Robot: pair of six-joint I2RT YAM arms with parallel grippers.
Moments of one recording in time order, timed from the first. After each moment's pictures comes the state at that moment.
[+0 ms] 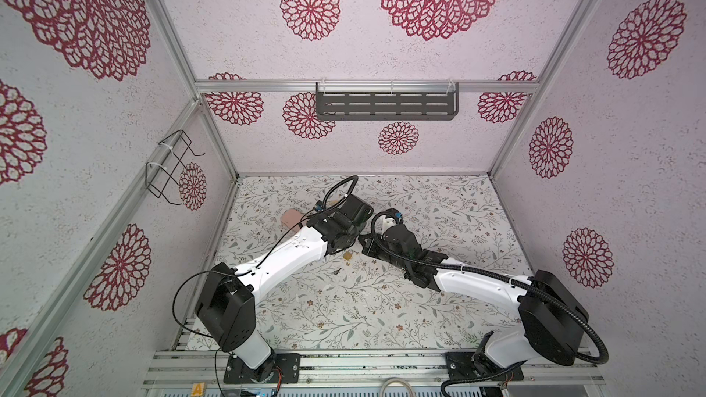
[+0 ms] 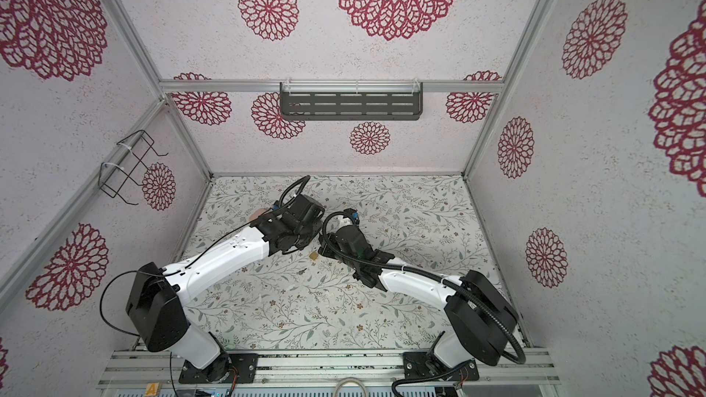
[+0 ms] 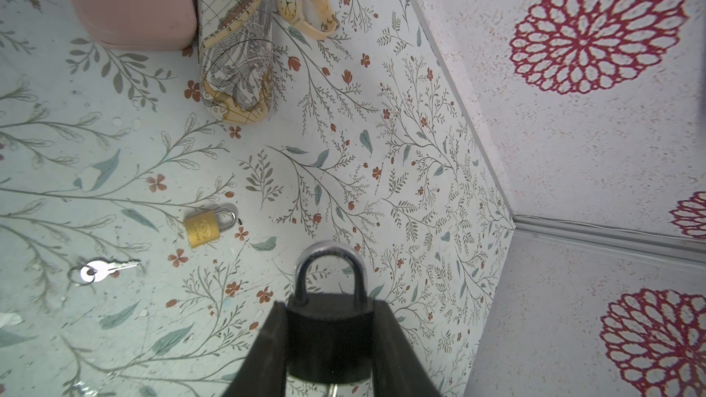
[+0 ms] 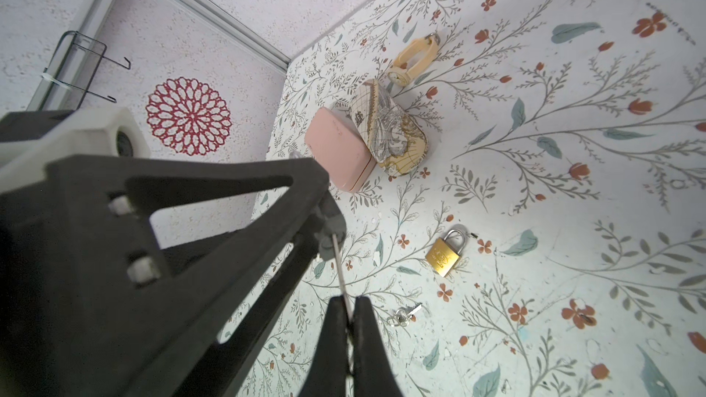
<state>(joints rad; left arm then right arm) -0.75 1.62 1.35 -0.64 -0.32 -1.49 0.87 1.49 0.89 0.17 0.07 0.97</state>
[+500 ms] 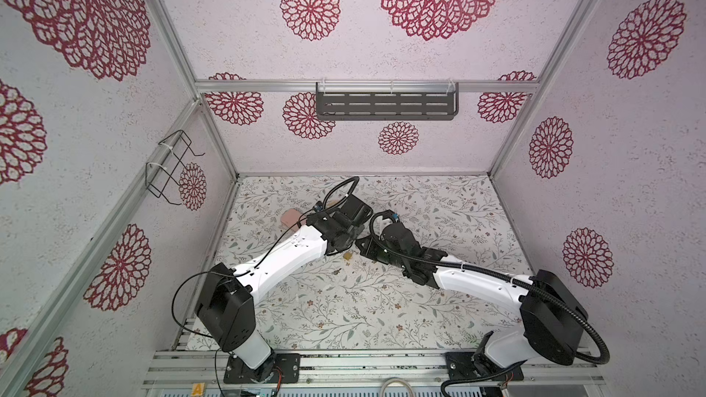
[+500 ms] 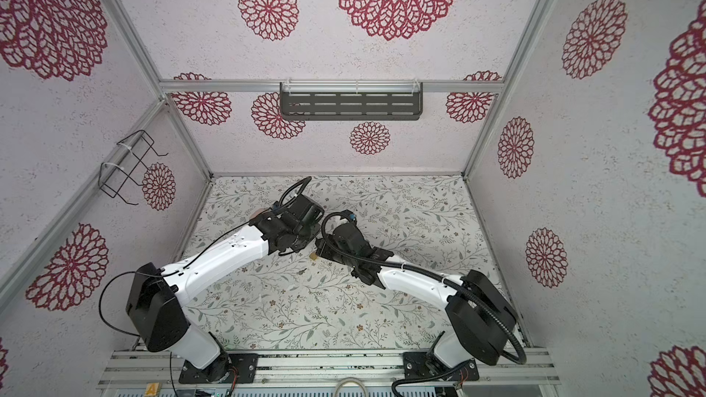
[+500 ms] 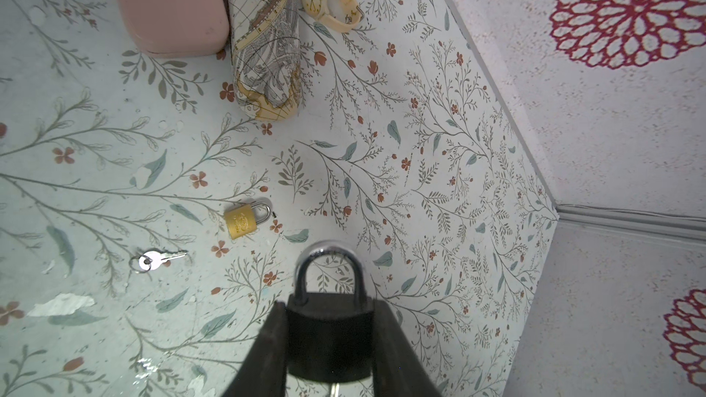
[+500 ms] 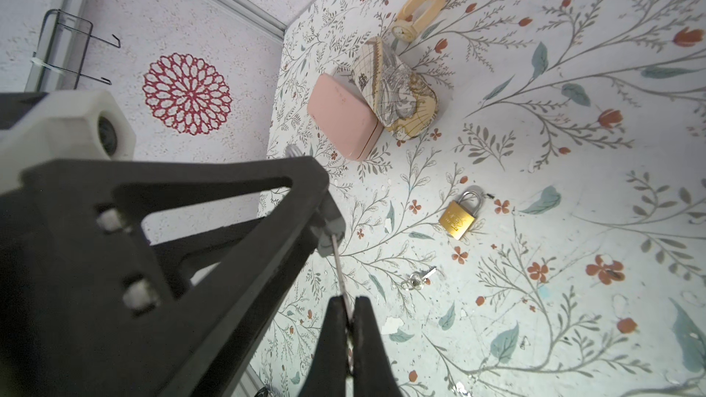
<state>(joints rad) -0.75 1.62 1.38 -0.74 -0.31 -1.43 0.88 1.49 0.94 0.08 -0.01 1.04</state>
